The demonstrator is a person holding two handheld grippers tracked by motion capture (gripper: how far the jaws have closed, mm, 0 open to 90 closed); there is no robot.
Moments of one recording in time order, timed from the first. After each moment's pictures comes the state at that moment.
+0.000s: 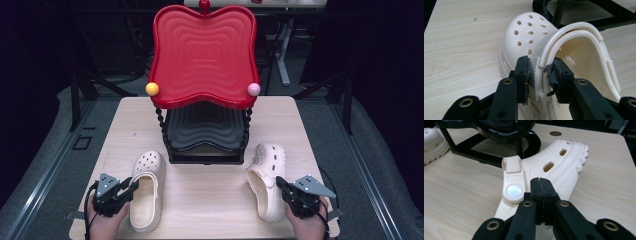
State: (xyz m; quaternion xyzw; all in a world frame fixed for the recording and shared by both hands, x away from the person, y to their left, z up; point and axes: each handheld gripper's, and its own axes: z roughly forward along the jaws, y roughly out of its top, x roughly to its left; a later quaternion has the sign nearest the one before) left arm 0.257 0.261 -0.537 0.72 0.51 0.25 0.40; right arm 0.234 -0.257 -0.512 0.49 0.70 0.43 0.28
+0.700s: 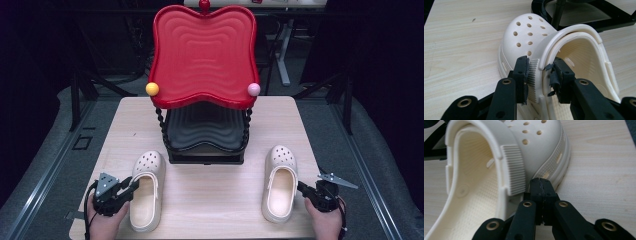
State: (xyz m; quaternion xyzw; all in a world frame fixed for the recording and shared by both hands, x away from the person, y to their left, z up) left arm 0.258 0.262 -0.537 0.72 0.50 0.25 0.41; right arm 0.261 -0.330 -0.554 0.64 0.64 0.40 0.17
